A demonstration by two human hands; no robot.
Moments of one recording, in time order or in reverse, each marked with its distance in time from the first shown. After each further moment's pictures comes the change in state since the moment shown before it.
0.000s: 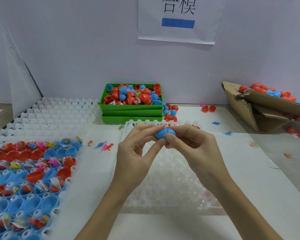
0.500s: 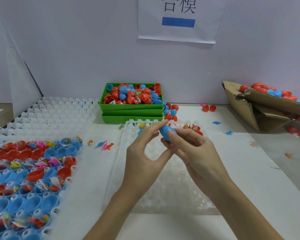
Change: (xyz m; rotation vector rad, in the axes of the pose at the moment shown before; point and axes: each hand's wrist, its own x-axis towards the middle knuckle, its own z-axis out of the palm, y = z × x) left_hand -0.008 -0.002 0.015 0.146 -0.005 0.008; right_hand -0.001 0.002 0.004 0.335 0.058 0.273
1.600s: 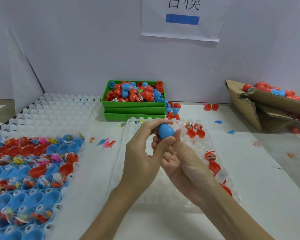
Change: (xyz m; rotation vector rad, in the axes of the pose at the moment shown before) left_hand 0.002 0.020 -0.007 -0.060 0.044 0.082; right_hand -0.006 0.026 0.021 0.448 -0.315 0.183
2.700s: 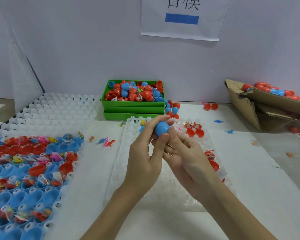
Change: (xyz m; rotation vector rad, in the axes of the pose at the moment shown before) left_hand -0.005 -0.005 0.009 -0.057 -0.017 -0.047; right_hand -0.005 -0.013 0.009 -0.175 0.098 -0.087
